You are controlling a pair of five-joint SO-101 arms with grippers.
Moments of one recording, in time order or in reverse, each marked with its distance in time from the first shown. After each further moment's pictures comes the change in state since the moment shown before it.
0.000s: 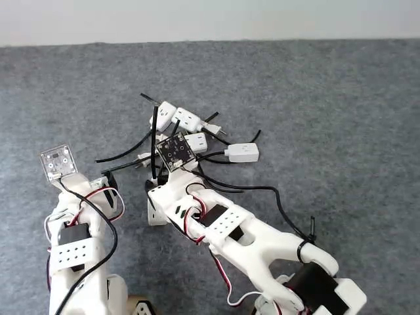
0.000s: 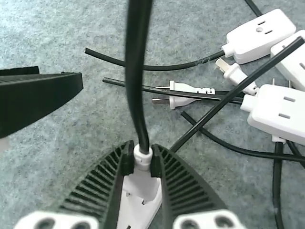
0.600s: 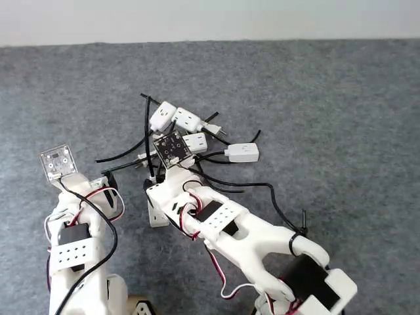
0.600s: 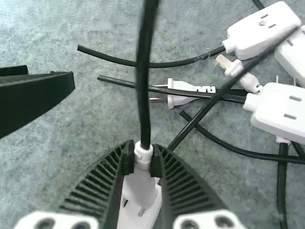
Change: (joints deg) left arm 0.0 0.0 0.0 0.0 0.0; right arm 0.1 5.1 -3.4 0.2 -0.2
